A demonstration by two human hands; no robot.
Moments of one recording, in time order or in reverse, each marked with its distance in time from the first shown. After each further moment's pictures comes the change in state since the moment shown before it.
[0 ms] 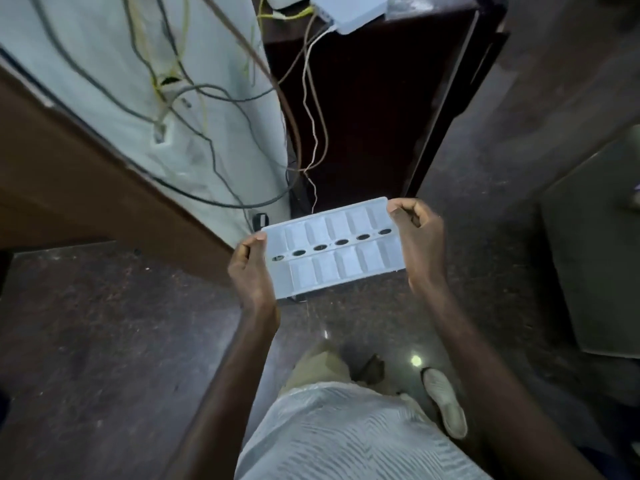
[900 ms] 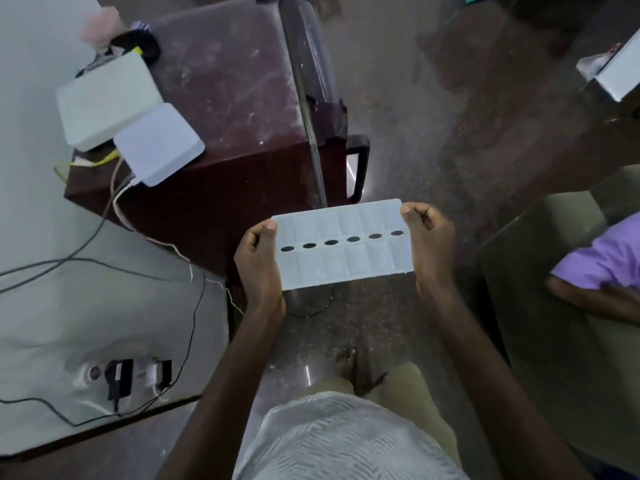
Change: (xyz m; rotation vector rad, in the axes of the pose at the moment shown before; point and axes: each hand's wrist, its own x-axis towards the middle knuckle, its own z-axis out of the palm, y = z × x) left_hand 0.030 0.018 0.488 0.052 -0.175 0.025; right_hand 0.410 -0.020 -0.228 0.040 0.173 0.090
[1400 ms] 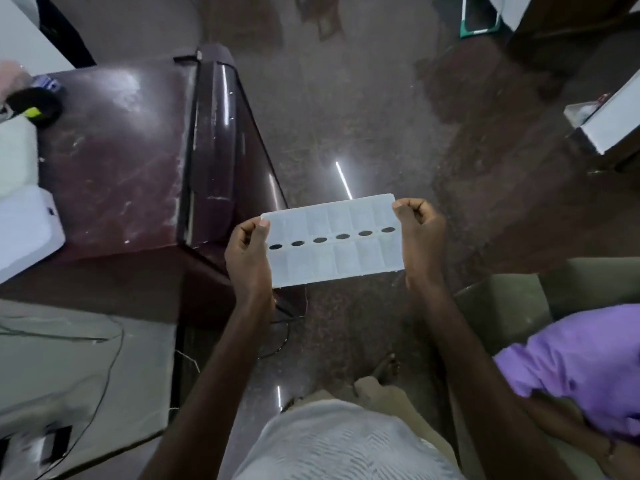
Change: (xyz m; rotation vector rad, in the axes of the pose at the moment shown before) left_hand 0.040 0.021 0.294 0.027 0.067 0.061; right_hand 0.278 -0.068 -0.102 -0.001 -0.042 -0.020
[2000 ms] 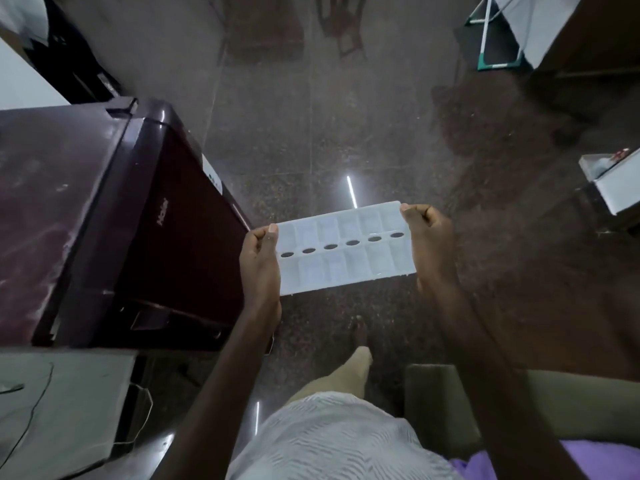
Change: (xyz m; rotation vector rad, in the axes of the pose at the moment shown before) left_hand 0.037 0.021 0.254 0.051 0.014 -0.052; right_hand 0.269 -0.040 -0.074 -0.104 -0.137 -0.013
